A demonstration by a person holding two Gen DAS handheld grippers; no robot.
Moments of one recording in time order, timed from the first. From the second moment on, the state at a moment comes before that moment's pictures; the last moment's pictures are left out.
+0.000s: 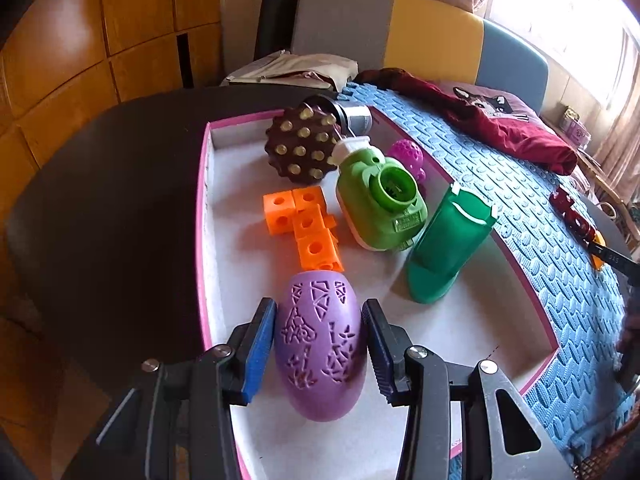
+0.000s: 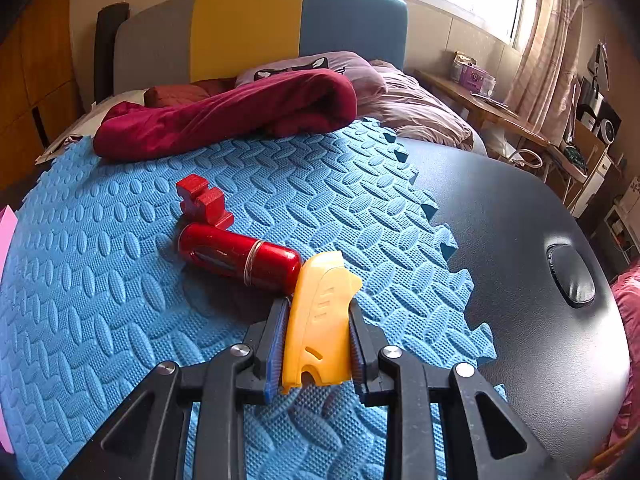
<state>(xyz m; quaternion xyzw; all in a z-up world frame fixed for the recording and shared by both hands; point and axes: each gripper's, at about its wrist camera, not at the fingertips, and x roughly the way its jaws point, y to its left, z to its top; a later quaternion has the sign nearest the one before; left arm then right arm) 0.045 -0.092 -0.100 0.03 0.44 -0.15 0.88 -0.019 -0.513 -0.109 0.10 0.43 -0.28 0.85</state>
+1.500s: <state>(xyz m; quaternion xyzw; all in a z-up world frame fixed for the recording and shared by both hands) 0.031 -0.063 -0.056 0.00 0.39 -0.14 0.91 -0.045 -0.369 -0.067 0.16 0.42 -0.05 0.90</state>
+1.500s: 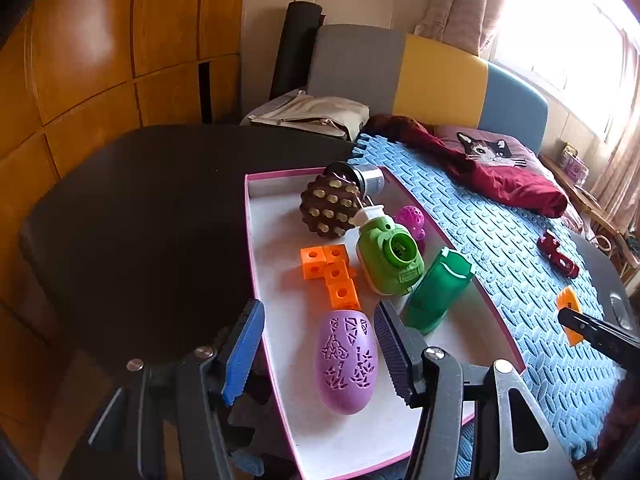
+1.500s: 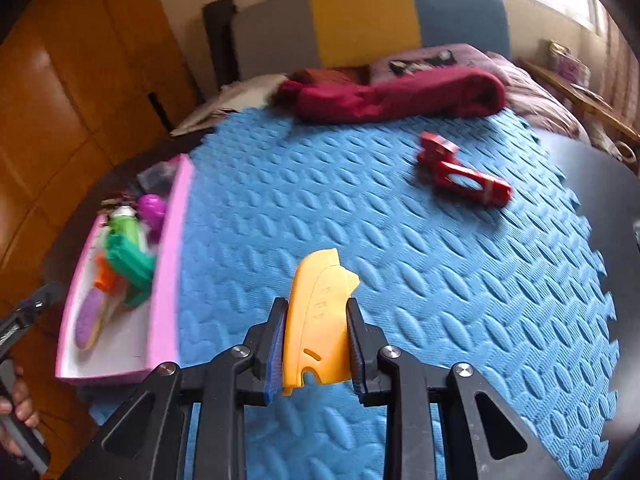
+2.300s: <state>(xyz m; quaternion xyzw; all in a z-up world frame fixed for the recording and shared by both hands) 0.045 -0.024 -0.052 -0.03 0.38 -0.09 0.92 0.010 -0.220 -0.057 0.05 0.43 0.15 0.89</state>
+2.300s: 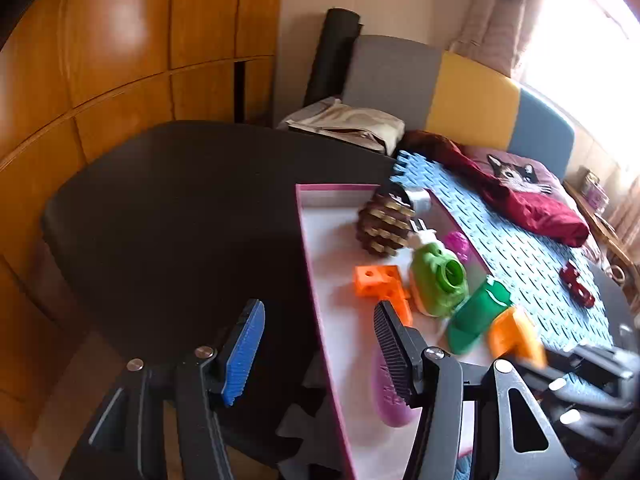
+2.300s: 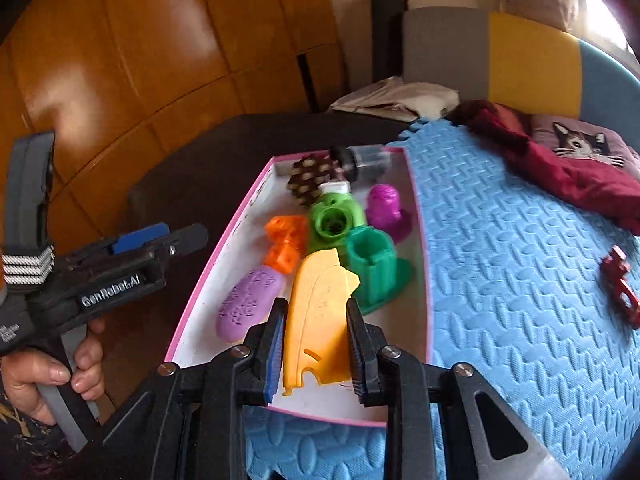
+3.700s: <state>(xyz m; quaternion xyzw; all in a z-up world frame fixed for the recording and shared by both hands) 0.032 -0.033 -0.046 -0.01 0.37 -0.10 0.92 -0.007 -0.225 -0.059 0.03 0.41 0.12 0.90</state>
